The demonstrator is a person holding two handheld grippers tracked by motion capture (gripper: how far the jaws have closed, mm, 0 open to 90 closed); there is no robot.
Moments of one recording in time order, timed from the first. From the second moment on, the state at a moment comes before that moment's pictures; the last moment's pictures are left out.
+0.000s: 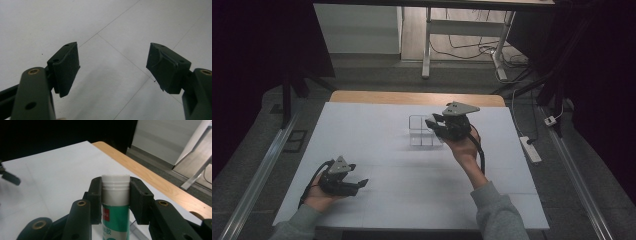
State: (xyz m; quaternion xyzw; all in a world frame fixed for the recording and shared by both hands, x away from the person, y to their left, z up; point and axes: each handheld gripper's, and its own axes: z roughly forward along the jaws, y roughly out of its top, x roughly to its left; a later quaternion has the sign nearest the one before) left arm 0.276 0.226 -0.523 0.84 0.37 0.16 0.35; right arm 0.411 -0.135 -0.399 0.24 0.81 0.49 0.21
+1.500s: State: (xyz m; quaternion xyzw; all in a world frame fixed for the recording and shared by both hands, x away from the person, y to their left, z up) left arm 0.277 0.226 -0.525 0.85 0.38 0.15 0.34; right arm 0.477 -0.137 -0.426 0.33 0.79 0.48 0.20
